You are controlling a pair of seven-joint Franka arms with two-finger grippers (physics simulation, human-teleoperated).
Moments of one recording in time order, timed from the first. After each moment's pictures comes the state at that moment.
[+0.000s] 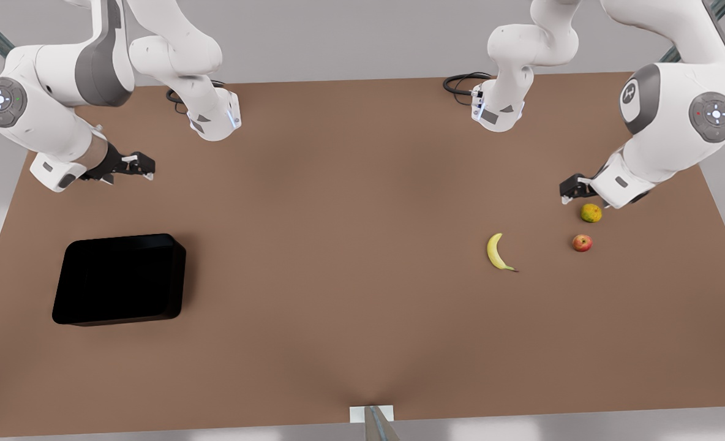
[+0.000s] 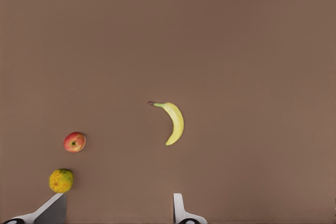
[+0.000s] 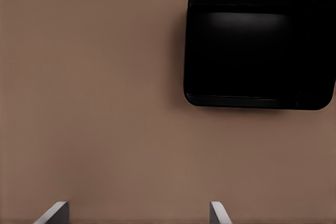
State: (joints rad) left arm -0.11 0.07 0.03 -1.58 -0.01 1.58 0.07; right arm 0.01 -0.18 0.01 -1.87 0.00 1.52 -0.07
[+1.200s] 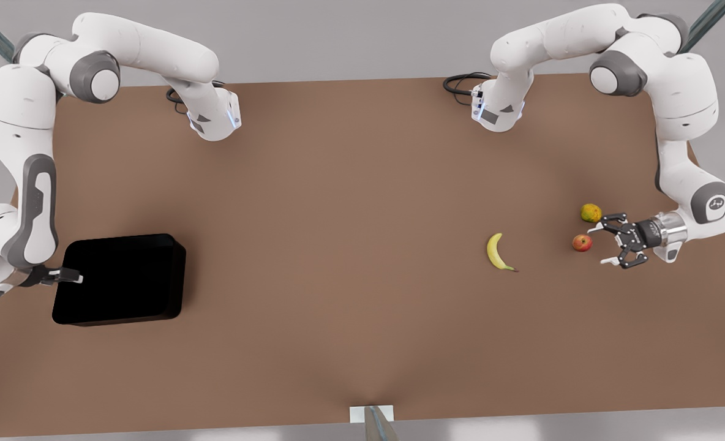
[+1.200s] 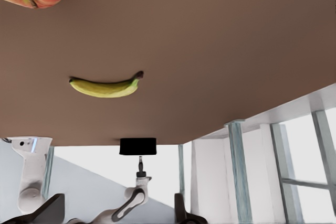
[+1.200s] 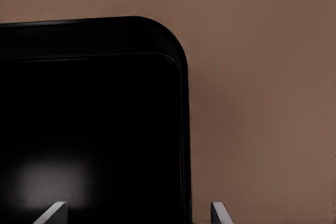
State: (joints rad) left arm 0.37 0.71 0.28 -1.65 -1.17 1.36 -0.61; right arm -0.46 0.68 -0.06 -1.52 0.09 2.11 -0.58
